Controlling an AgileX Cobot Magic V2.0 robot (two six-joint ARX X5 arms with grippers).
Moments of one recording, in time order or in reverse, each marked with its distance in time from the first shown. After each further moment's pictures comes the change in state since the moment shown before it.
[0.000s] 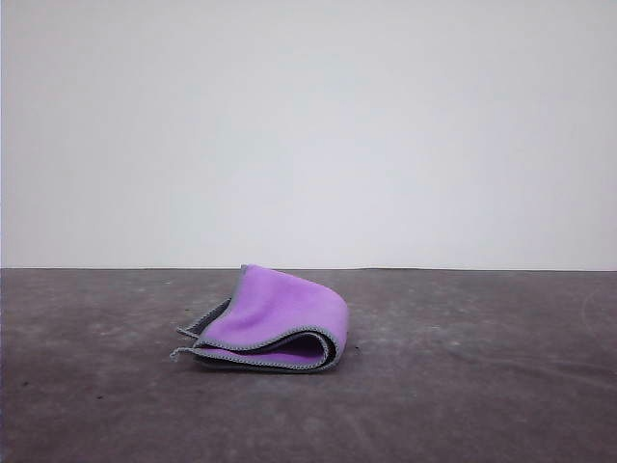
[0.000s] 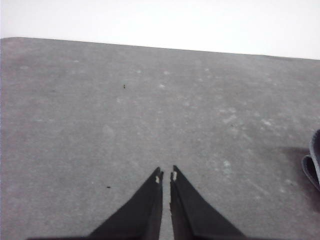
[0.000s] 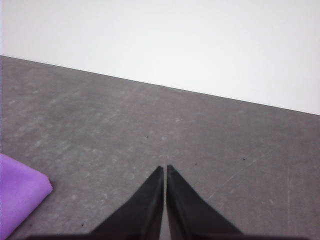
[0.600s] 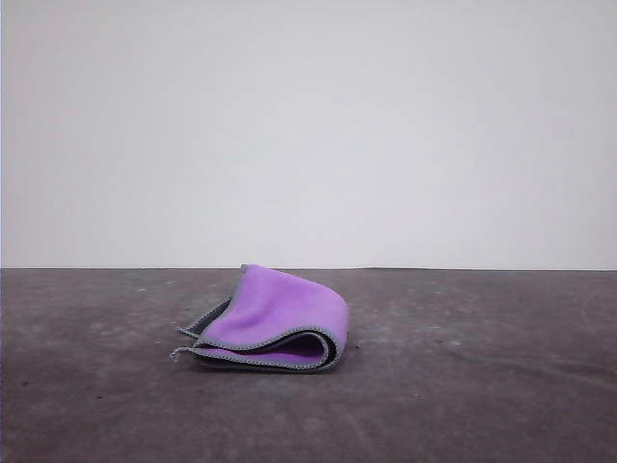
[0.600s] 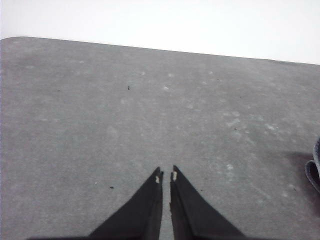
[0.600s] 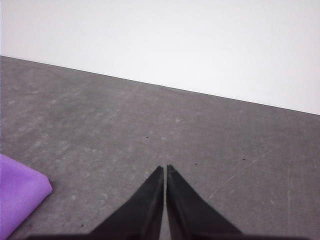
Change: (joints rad) left_arx 0.000 -0.001 0.000 0.000 -0.008 -0.016; right_arx 0.000 0.000 0.000 0.000 0.000 0.000
